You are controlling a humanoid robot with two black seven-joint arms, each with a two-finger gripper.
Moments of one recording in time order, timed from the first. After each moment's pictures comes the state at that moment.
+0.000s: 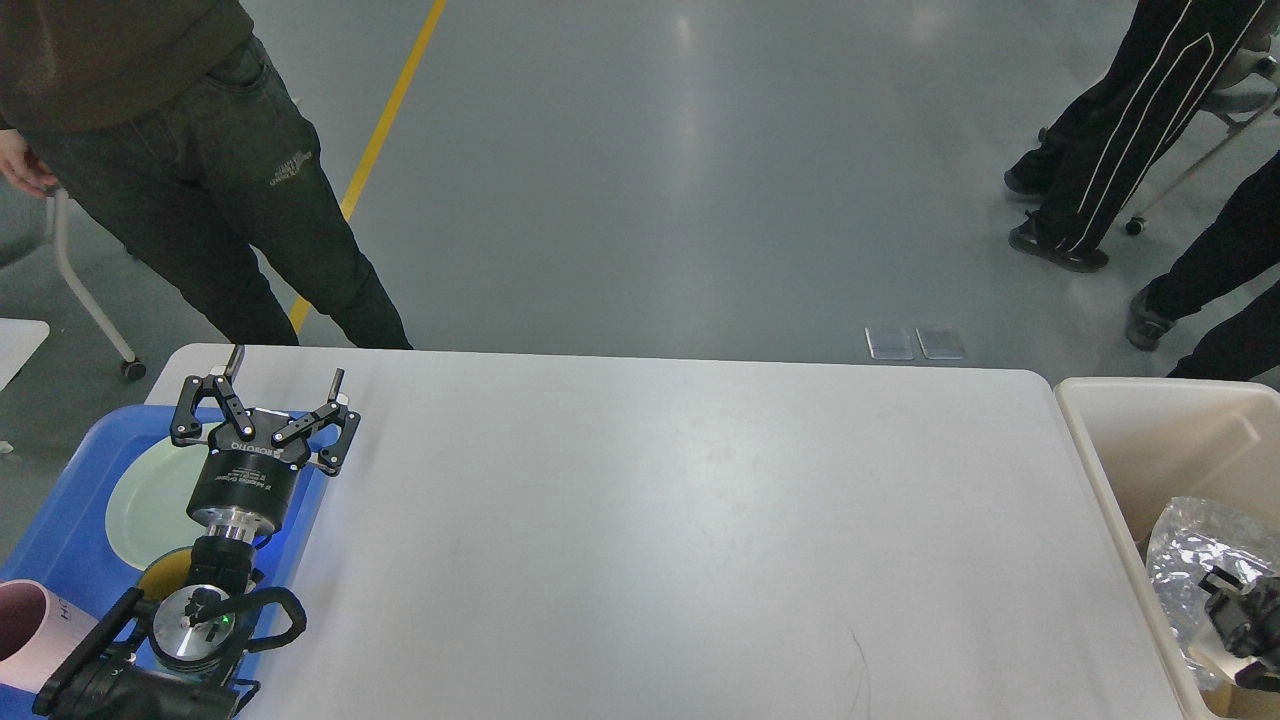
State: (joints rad) left arm -0.30 0.12 -1.43 -0.71 0.02 -0.66 -0.13; right arm 0.57 -0.37 -0.99 0.01 0.15 0.13 -0.25
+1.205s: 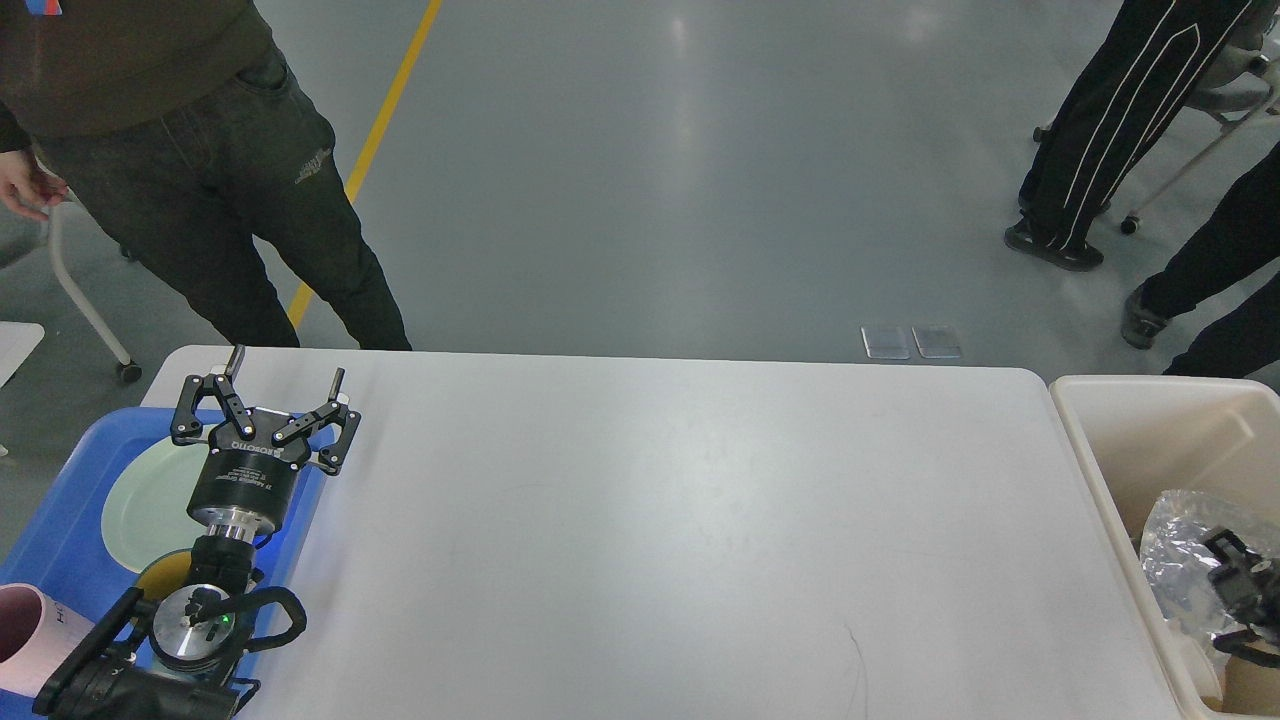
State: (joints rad) left arm -0.30 0.12 -1.43 -0.71 0.02 -0.66 -0.13; right arm 0.63 -0.38 -0.59 0.00 0.16 0.05 -0.25
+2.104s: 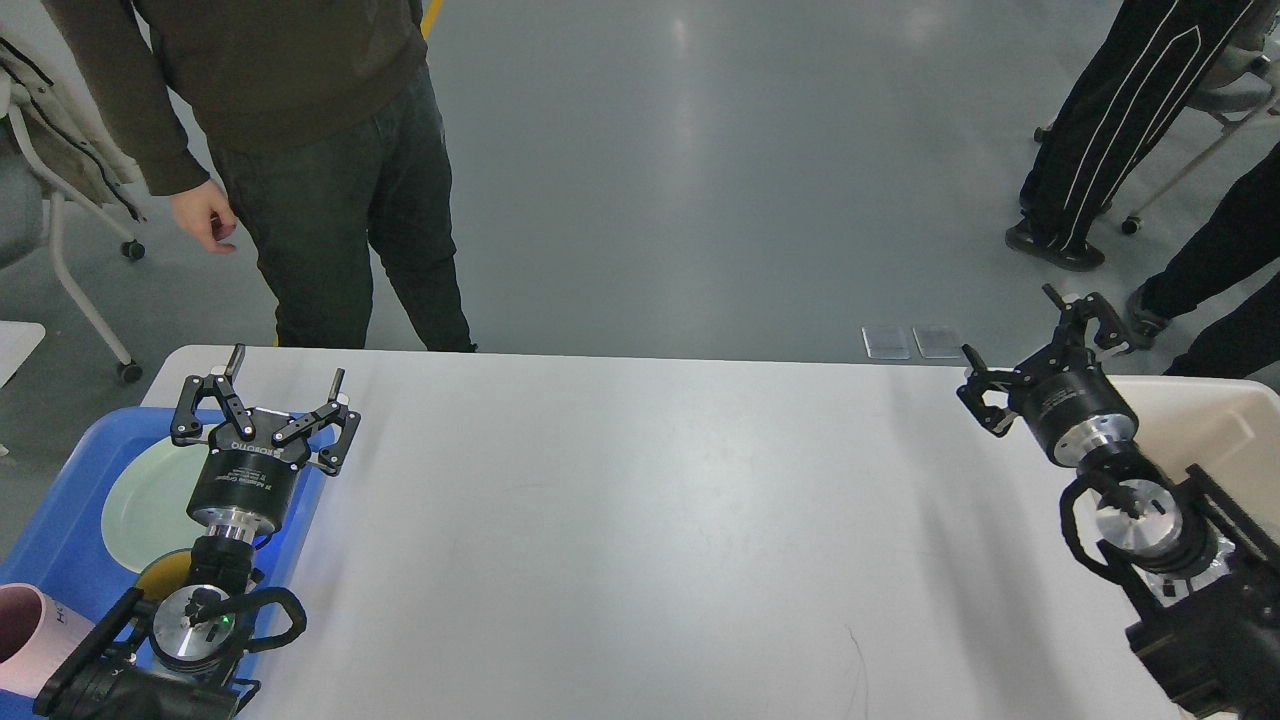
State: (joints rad) left arm -0.30 0.12 -1.43 -0.71 0.02 -0.66 -0.13; right arm 0.32 -0.27 1.29 0.96 -0.33 0.13 0.10
